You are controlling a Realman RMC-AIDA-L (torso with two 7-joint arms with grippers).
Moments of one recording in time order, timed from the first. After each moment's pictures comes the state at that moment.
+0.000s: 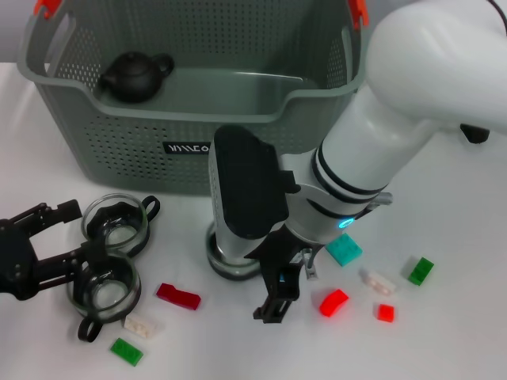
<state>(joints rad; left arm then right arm) -0.26 -2.04 0.27 0.64 2.06 1.89 -1.24 1.03 2.11 -1.95 -0.90 -2.23 -1.26 2.14</state>
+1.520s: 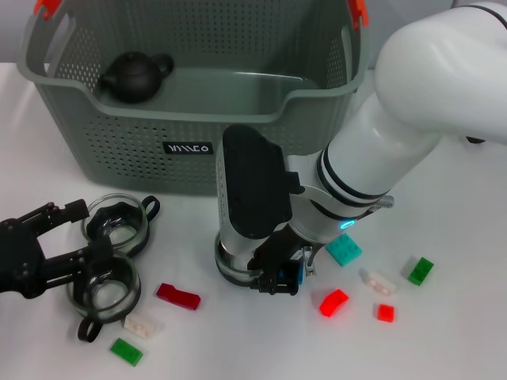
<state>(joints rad) -0.27 -2.04 0.27 0.62 2.07 1.88 -1.24 1.00 2.11 -1.97 -0.90 -2.25 -1.18 2.15</state>
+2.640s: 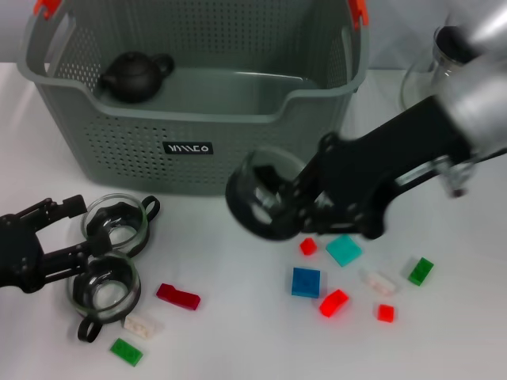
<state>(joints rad) -0.27 -2.04 0.27 0.62 2.06 1.87 -1.24 0.82 2.08 -1.03 -1.15 -2.00 -1.93 1.82</state>
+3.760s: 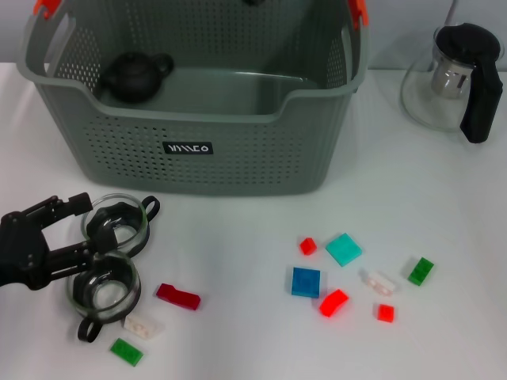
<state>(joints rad) -0.28 -2.05 0.27 0.62 2.07 1.86 -1.25 1.17 2.10 -1.15 -1.07 -2.38 -1.20 2.34</state>
